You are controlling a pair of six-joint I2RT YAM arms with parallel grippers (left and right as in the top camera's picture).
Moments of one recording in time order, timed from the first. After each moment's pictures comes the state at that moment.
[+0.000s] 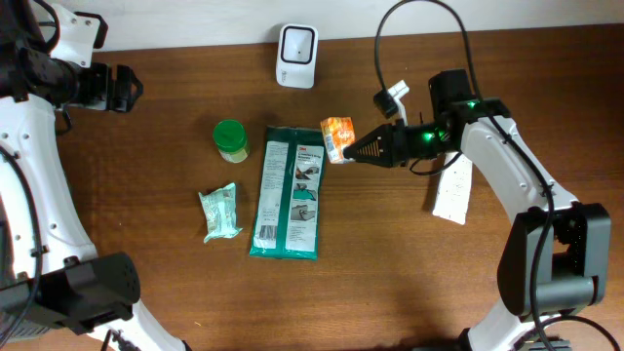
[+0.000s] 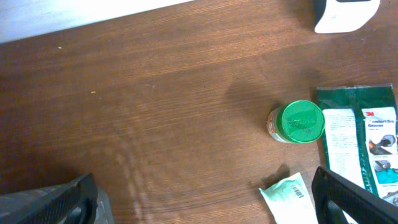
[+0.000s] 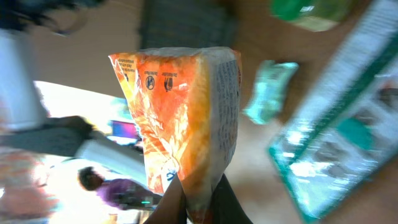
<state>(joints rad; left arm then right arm) 0.26 1.96 2.31 -1.35 0.21 0.41 0.07 1.83 1.39 -0.90 -1.39 -0.04</state>
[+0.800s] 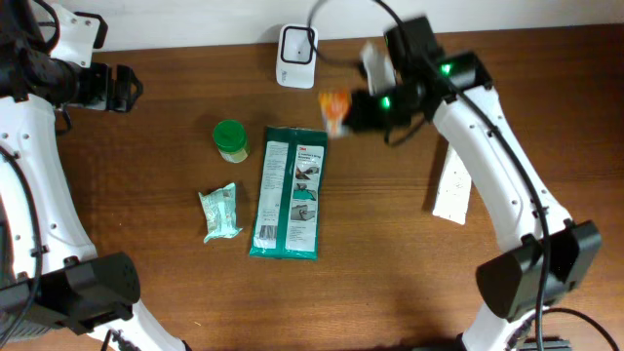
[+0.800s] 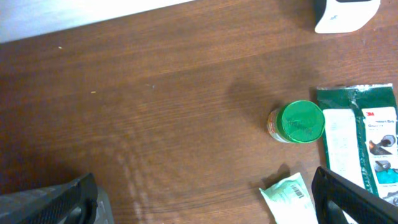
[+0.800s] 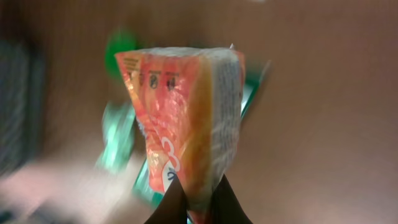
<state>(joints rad) 0.26 1.96 2.31 -1.35 0.21 0.41 0.31 1.89 1.99 -1.13 -0.32 0.20</state>
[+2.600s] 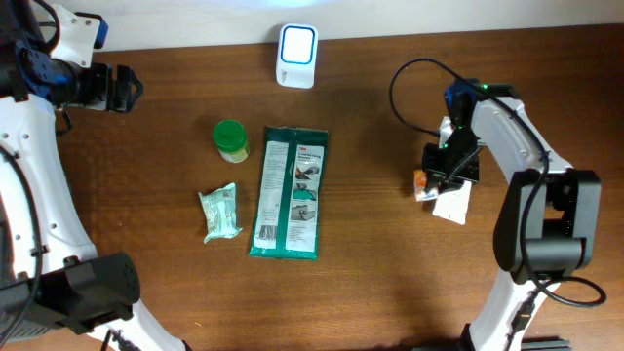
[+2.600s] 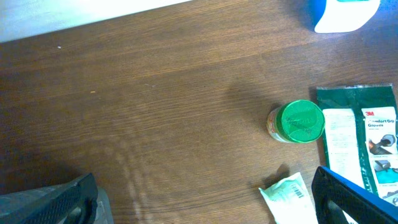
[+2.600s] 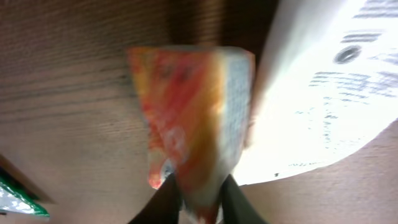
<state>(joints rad) 0.26 1.96 2.31 -1.35 0.21 0.41 -0.05 2.03 1.54 -1.27 -0.18 0.22</state>
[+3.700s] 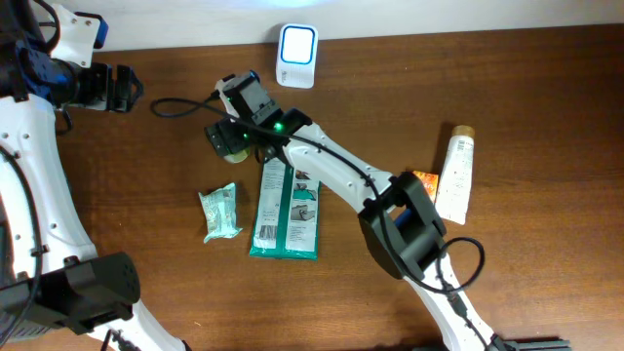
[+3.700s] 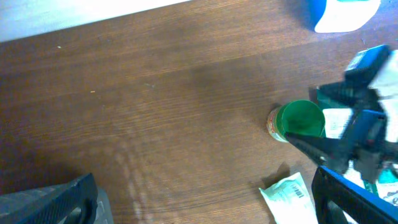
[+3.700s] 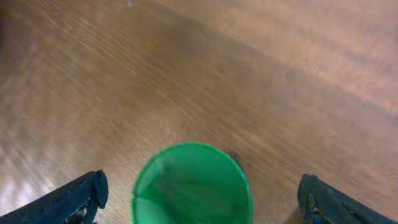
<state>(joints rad) 0.26 1.96 2.31 -1.35 0.21 0.41 0.70 2.41 2.07 -0.43 -0.11 0.18</state>
